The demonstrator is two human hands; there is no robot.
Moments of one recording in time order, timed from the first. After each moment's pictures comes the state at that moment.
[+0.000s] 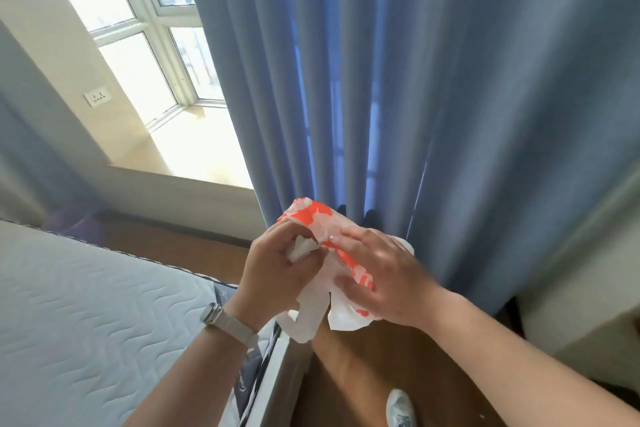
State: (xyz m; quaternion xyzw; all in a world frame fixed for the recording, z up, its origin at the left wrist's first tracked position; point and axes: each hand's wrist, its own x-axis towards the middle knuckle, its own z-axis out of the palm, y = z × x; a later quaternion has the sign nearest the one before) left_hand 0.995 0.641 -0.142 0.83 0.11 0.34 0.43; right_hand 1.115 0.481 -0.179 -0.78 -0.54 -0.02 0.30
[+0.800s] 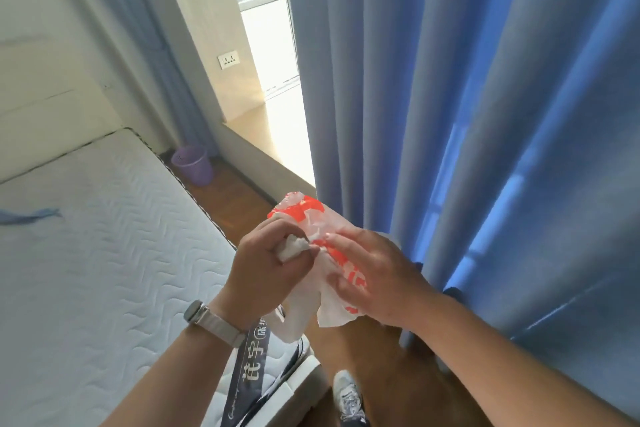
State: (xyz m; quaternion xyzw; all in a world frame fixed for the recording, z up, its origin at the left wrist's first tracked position) left_hand 1.131 0.782 -0.137 0.81 0.30 0.42 0.28; right_hand 1.313 0.698 -0.187 -0.63 -0.71 0.07 0.31
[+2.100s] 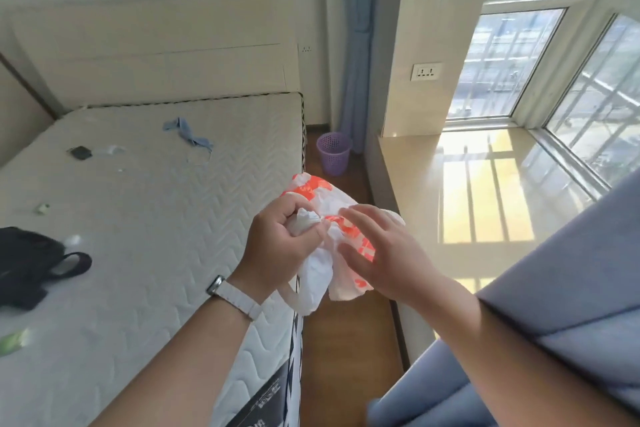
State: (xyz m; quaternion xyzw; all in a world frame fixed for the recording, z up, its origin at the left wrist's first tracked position) left_hand 1.141 1.151 -0.130 0.58 0.59 0.53 0.17; right_hand 1.323 1.213 -0.174 -0.35 -0.87 0.14 0.31
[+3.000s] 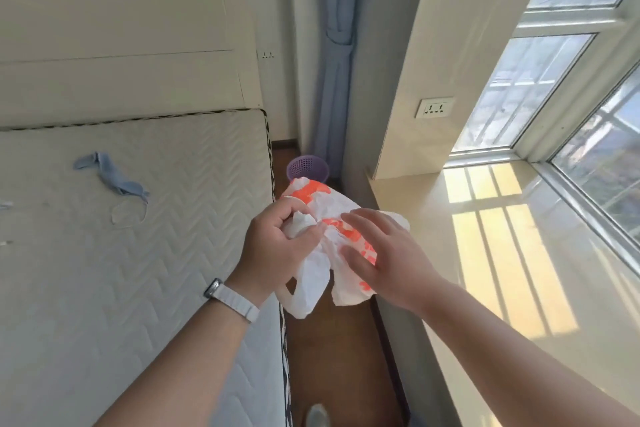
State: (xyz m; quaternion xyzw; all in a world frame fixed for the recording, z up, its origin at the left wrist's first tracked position) left_hand 0.985 1.528 -0.164 0.60 0.57 0.51 0.24; right_hand 1.186 1.562 -0.193 -0.43 -0.85 0.15 0.26
